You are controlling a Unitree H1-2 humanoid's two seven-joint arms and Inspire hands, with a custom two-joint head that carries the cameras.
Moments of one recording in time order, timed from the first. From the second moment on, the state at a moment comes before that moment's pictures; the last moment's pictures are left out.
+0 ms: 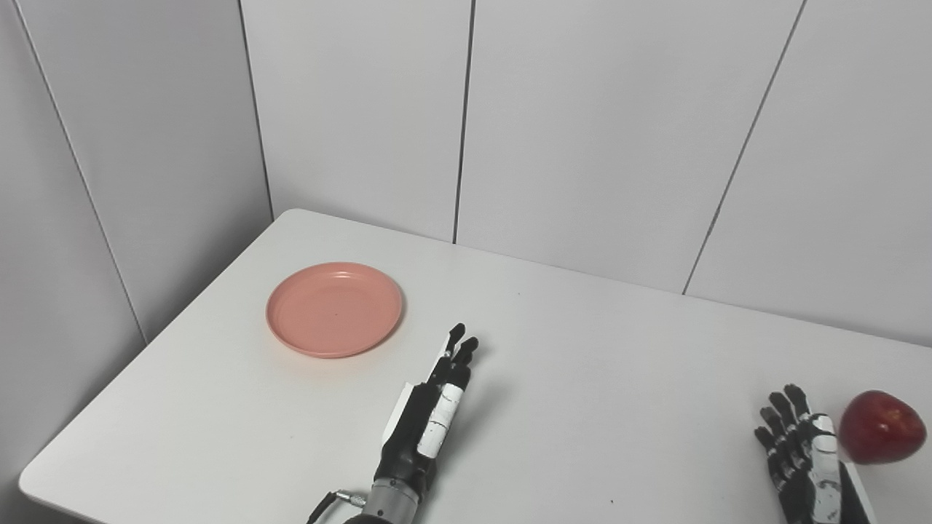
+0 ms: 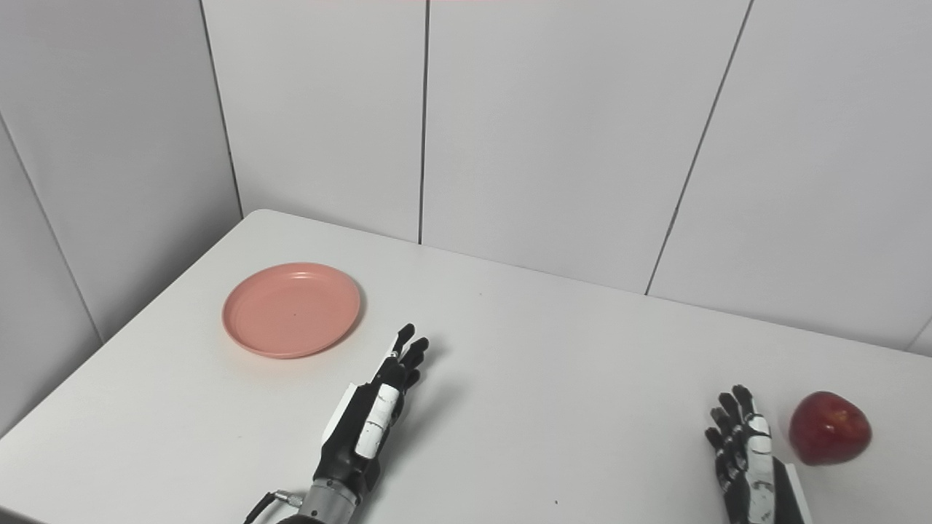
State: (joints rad) left arm 0.07 -0.08 -0.08 -0.10 0.00 -0.02 0.01; right arm -0.11 -0.13 -0.11 0.10 0.25 0.04 0.20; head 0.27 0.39
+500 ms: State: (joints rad) left arm 0.02 -0.05 0.00 -0.25 -0.13 0.19 -0.07; right arm -0.11 -0.13 -0.11 0.10 0.22 0.04 0.19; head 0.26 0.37
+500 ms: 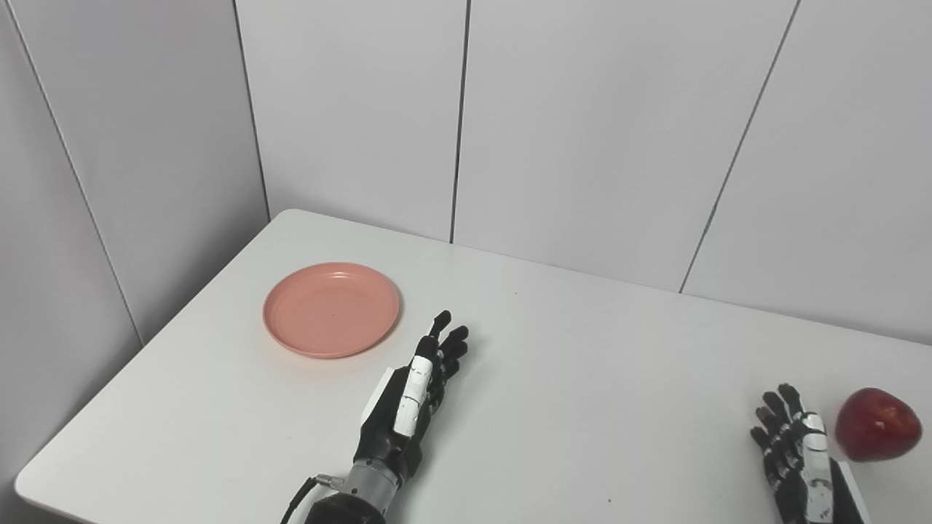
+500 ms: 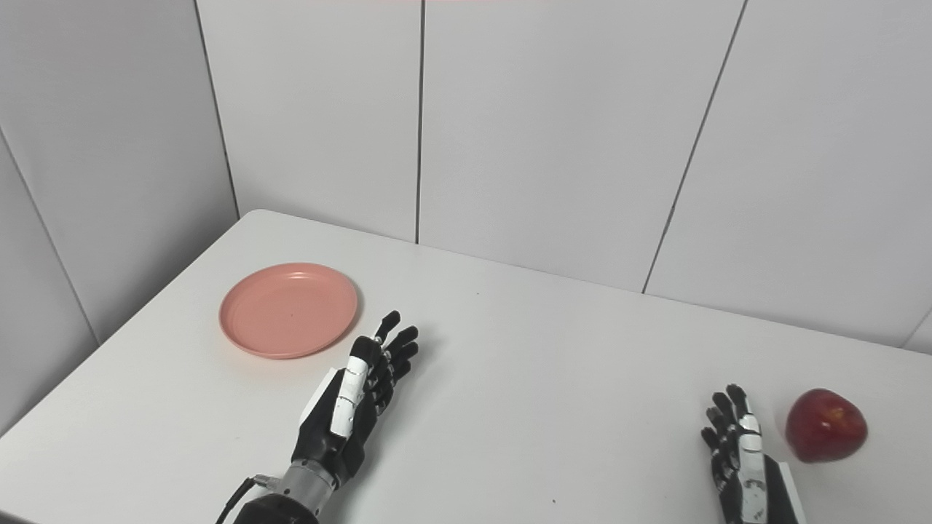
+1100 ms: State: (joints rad) left arm -0.23 0.10 0.12 -0.35 -0.21 0.37 -0.08; right arm -0.10 -0.13 -0.10 0.09 0.22 0.04 0.19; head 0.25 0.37
